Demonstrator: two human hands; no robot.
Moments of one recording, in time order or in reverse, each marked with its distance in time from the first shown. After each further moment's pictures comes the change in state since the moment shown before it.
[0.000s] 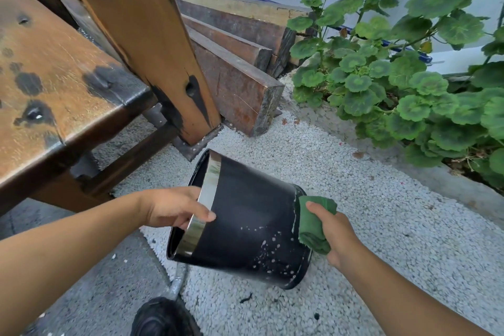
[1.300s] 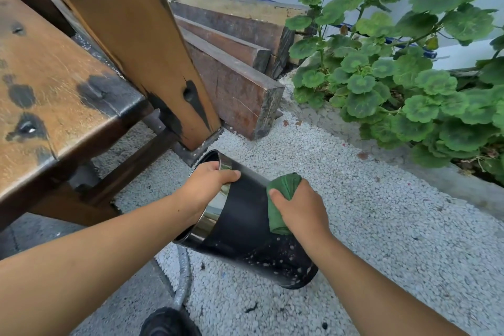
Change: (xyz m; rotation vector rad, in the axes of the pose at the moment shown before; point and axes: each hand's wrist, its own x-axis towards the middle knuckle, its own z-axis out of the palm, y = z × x) left_hand 0.044 0.046 0.033 -0.158 0.660 0.228; right_hand 0.007 -0.022 0.071 -0.852 0.206 -0.547
